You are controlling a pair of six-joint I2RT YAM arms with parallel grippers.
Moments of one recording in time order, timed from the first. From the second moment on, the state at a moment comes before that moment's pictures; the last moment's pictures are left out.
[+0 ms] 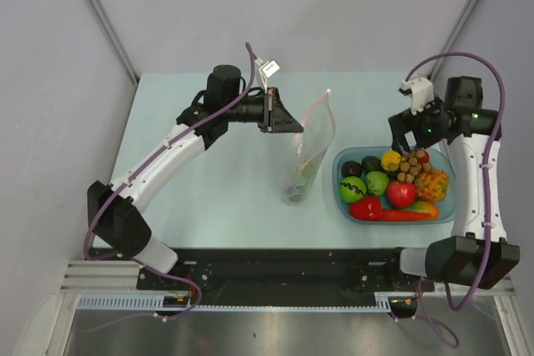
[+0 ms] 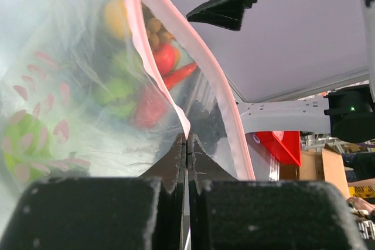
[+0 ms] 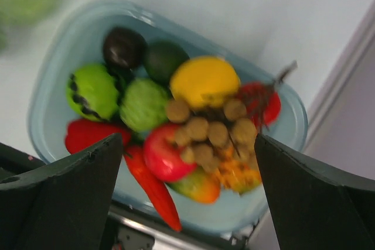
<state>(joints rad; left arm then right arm) -0.57 1.53 1.45 -0.23 0.84 -0.60 -0.15 1.29 1.50 -1.11 -0.36 -0.58</state>
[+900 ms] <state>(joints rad) -0.58 1.54 1.42 -0.23 0.81 -0.60 -0.38 1.65 1.40 -1.06 -0.37 -0.37</state>
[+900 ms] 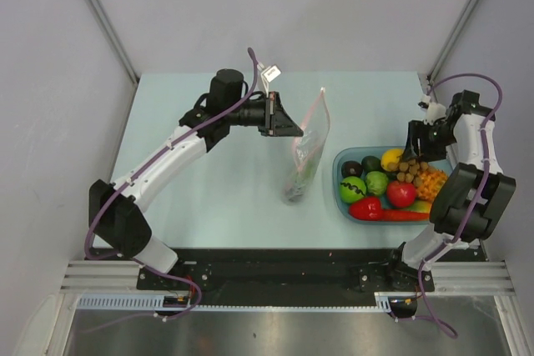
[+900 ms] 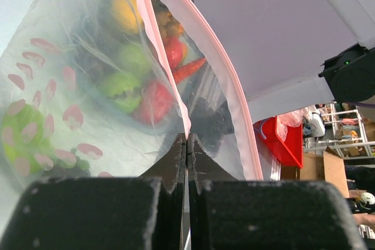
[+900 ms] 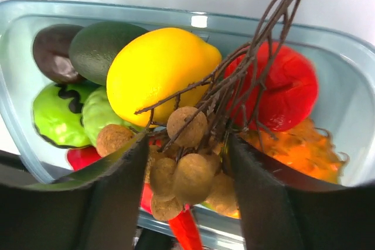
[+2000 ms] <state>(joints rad) -0.58 1.54 1.42 -0.24 0.82 -0.59 -0.24 1.30 1.70 -0.83 -0.85 0.05</state>
